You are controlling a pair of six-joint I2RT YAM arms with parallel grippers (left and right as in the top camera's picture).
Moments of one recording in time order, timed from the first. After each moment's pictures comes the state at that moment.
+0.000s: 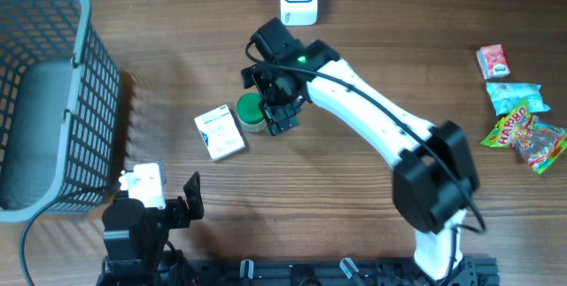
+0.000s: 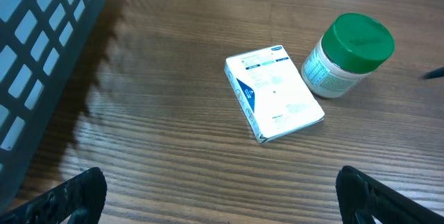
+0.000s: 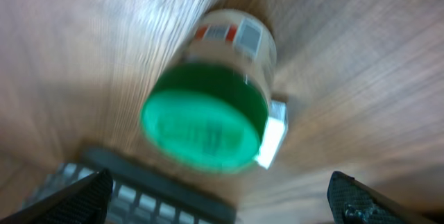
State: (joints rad) left arm 0.05 0.15 0.41 -0.90 0.05 -0.10; right arm 0.68 2.05 1.70 -0.87 -0.32 1.78
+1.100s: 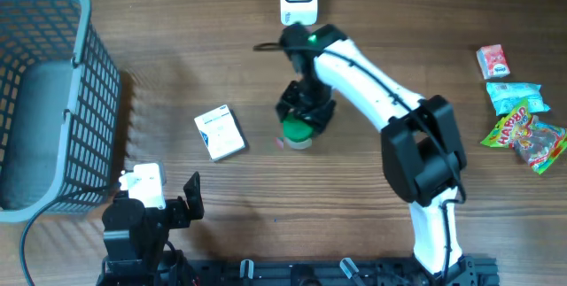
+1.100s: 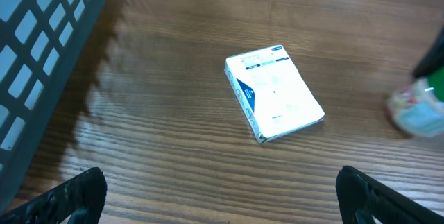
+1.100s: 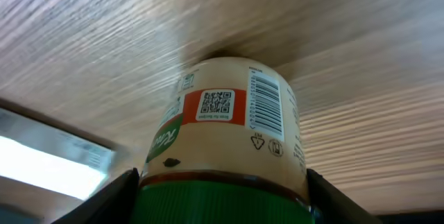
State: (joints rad) left arm 0.05 0.15 0.41 -0.90 0.05 -0.10; right arm 0.55 2.19 1.80 -1.32 -0.31 0.95
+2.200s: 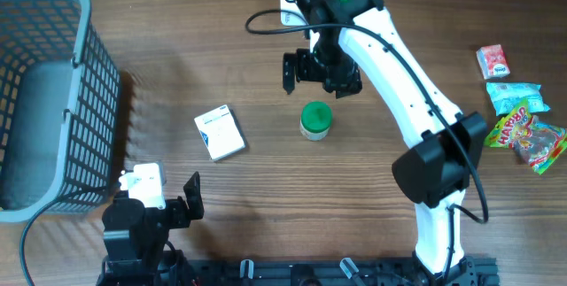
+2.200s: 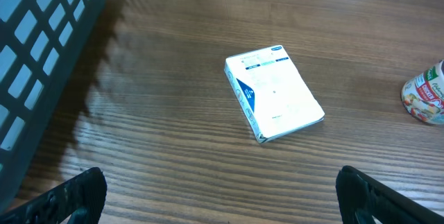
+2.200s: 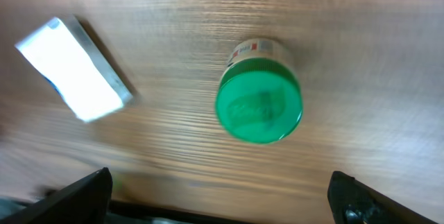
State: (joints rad) left arm 0.05 0.15 0.41 -0.90 0.05 -0.10; right arm 0.51 2.15 2.19 -1.60 -0.20 0.55
